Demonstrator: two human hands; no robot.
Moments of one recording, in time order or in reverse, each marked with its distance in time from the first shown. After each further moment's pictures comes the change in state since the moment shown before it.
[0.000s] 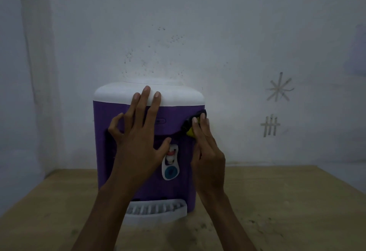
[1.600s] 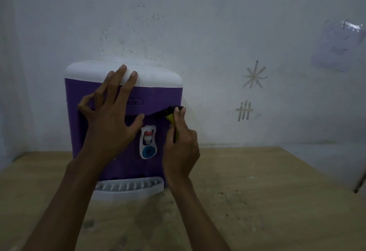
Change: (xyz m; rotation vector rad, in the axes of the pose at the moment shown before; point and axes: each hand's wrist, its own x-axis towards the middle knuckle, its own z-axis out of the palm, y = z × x) left_hand 0.001 -0.006 -0.010 -0.156 -0.018 0.014; right_hand -0.016 -0.032 -0.004 -0.050 0.026 0.392
